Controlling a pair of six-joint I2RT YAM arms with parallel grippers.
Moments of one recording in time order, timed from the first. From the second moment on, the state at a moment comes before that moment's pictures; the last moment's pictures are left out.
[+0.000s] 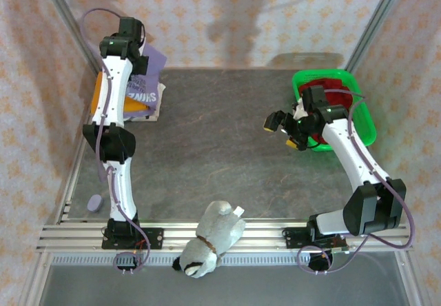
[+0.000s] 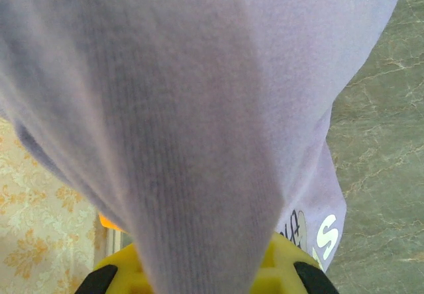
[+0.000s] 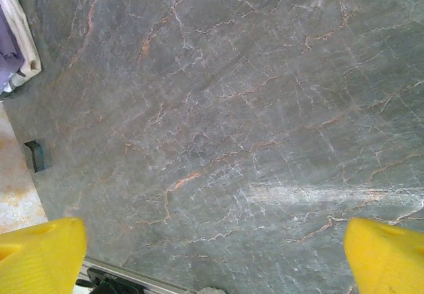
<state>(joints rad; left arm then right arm) 0.02 2.22 2.59 -1.35 -0.30 0.11 0.16 1.38 1.22 -0.99 -0.46 0.59</state>
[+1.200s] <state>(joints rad) 0.09 2.20 2.59 -1.35 -0.24 0.12 0.24 1.45 1.28 -1.03 -0.41 0.60</state>
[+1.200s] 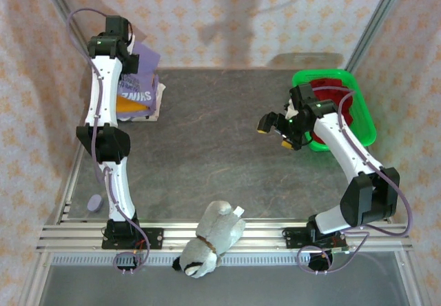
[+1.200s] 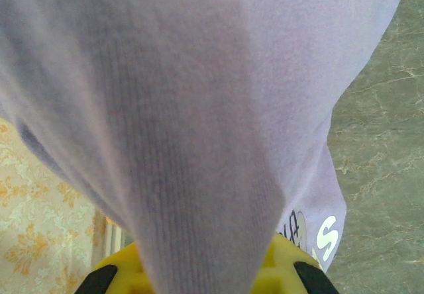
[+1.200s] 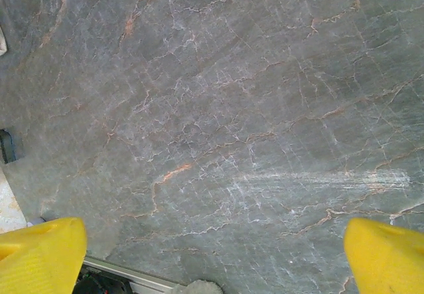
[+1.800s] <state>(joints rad) 0.14 2.22 2.59 -1.30 -0.25 0.16 0.24 1.50 1.35 -1.06 -0.41 0.60</state>
